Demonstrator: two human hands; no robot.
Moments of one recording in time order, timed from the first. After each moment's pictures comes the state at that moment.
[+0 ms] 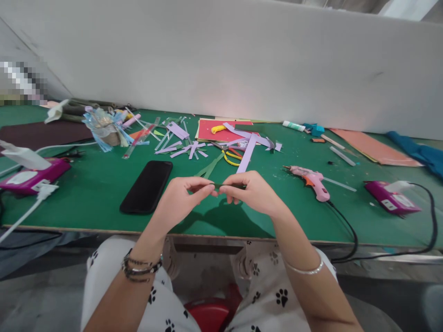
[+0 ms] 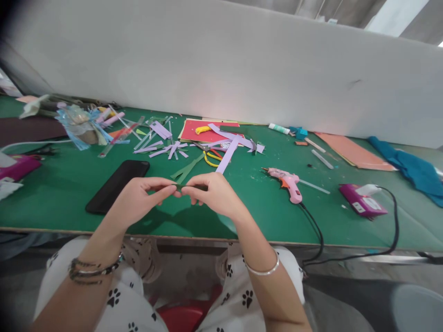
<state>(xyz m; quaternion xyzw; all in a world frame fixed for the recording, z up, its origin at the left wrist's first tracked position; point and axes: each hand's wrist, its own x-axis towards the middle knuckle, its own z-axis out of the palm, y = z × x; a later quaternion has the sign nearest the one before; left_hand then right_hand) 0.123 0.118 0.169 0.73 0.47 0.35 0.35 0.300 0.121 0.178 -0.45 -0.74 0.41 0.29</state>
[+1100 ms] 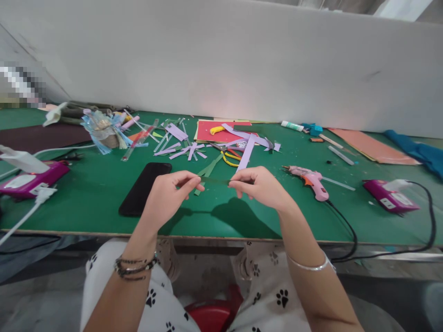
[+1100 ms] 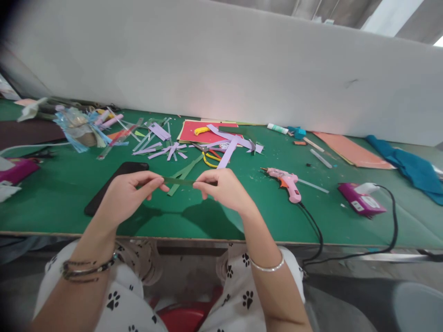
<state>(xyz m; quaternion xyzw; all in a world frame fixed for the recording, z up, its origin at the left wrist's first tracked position) 0.109 0.122 0.171 0.73 0.54 0.36 0.24 0.316 0.126 0.182 -0.49 -0.73 0.37 0.30</state>
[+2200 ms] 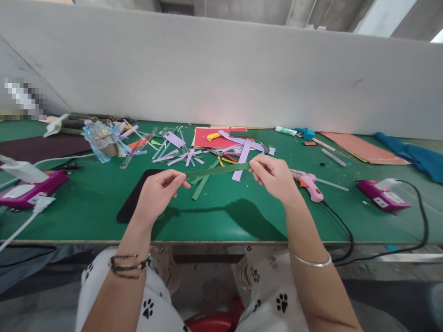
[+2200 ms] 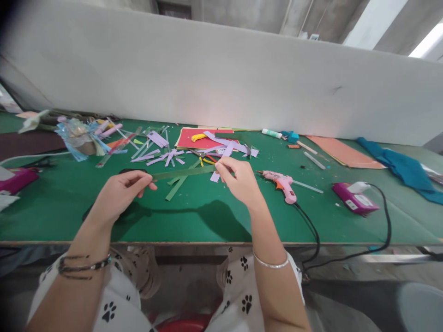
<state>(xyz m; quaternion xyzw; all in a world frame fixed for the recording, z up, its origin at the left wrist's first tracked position) 0.098 0.133 0.168 0.67 0.55 0.41 0.28 0.344 0.129 0.187 -0.51 -0.73 0.16 0.42</state>
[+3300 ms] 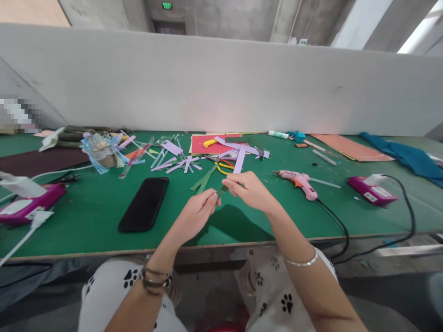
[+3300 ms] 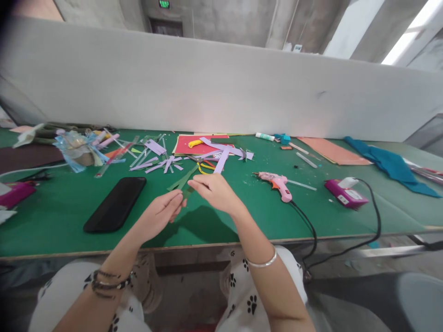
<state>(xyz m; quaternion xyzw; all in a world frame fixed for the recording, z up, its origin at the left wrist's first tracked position) 0.144 0.115 0.149 0.73 0.39 0.33 0.46 0.310 0.127 0.181 -0.44 -0.82 0.18 0.32</state>
